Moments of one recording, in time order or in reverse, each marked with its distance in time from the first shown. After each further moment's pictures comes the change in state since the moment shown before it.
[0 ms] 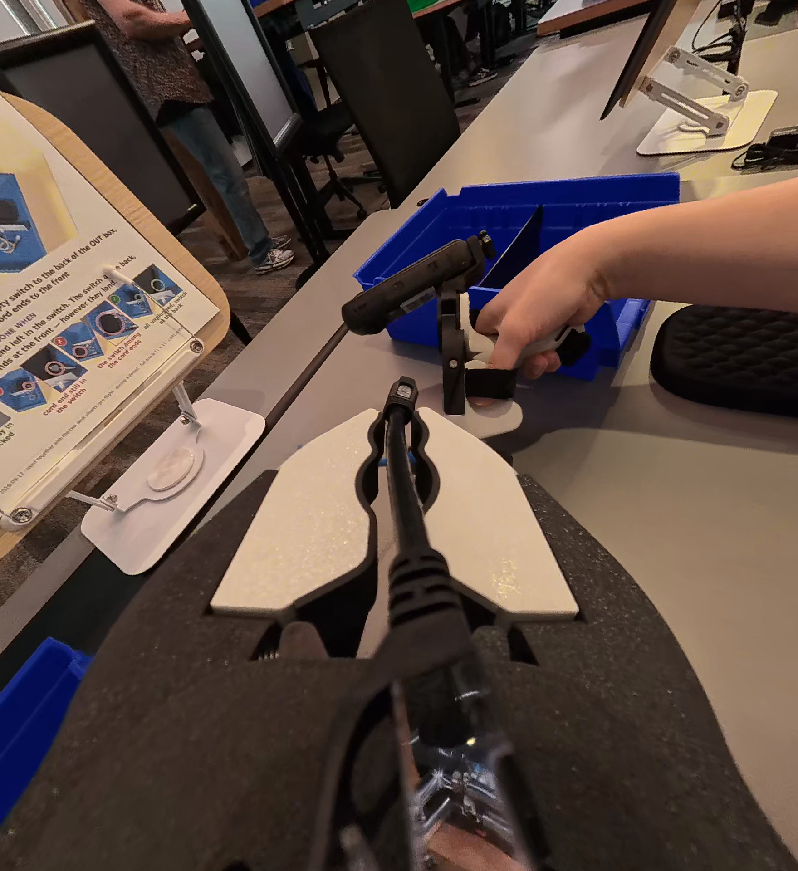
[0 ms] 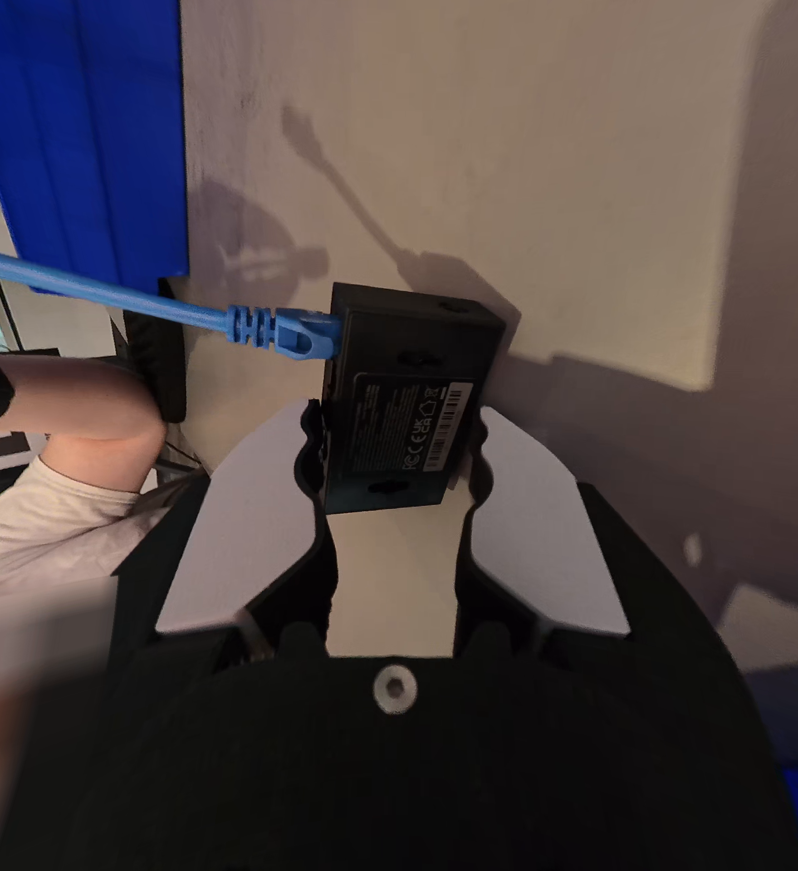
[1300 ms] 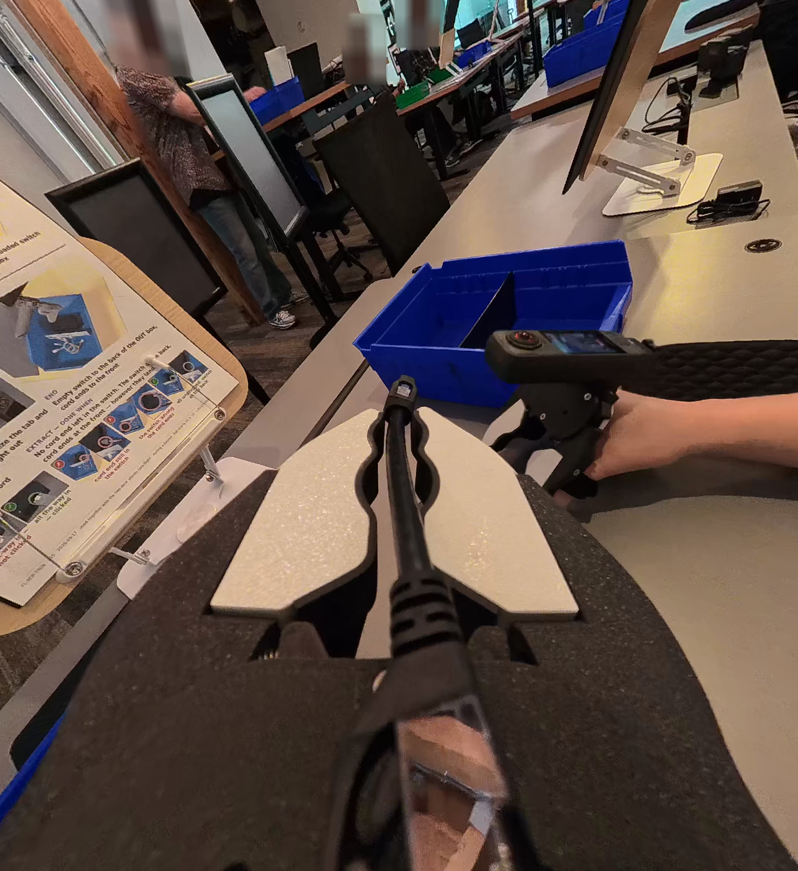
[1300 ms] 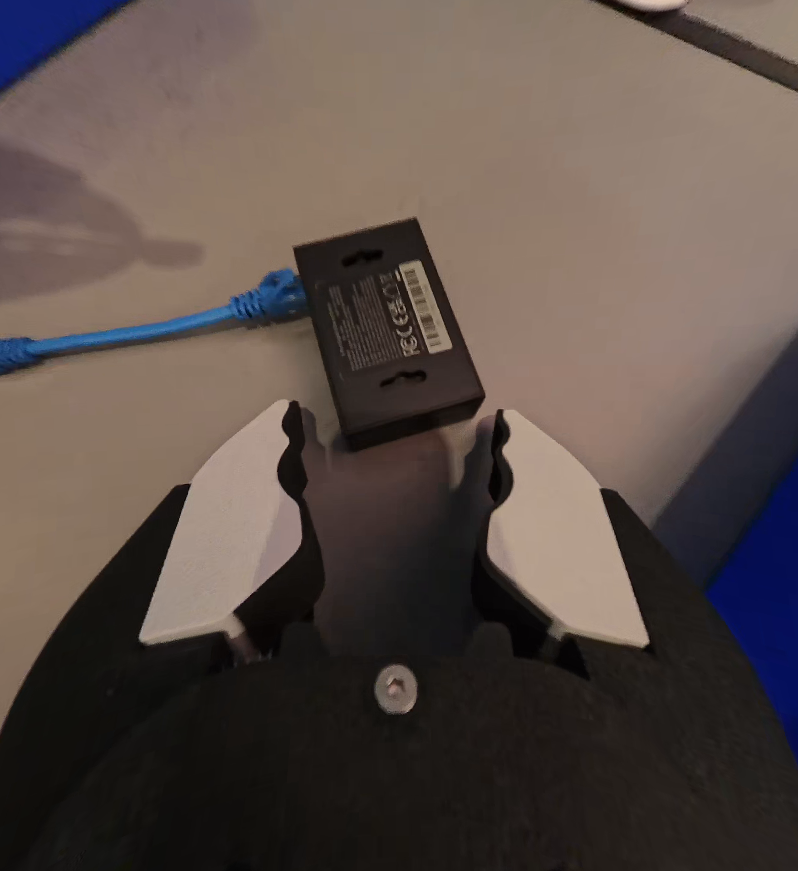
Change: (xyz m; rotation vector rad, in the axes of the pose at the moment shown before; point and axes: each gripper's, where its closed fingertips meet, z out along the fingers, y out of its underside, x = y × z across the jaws) left arm 0.017 -0.042 -0.029 0.121 -0.008 0.079; right arm 0.024 0.029 -0.007 0.593 0.592 -0.506
